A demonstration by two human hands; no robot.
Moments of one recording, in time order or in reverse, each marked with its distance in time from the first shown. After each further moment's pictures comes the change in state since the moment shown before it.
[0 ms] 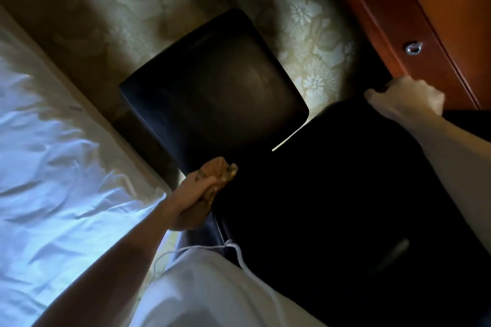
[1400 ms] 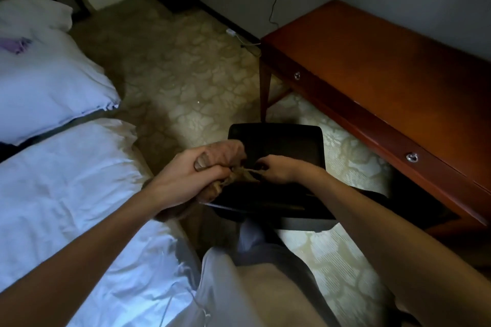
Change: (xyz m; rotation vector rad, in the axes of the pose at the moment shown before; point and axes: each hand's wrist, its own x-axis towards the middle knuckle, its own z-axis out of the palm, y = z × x) left_hand -0.253 0.272 -0.007 0.666 0.406 0.816; right_hand -0.143 -0.155 -0.145 0.465 -0.350 -1.082
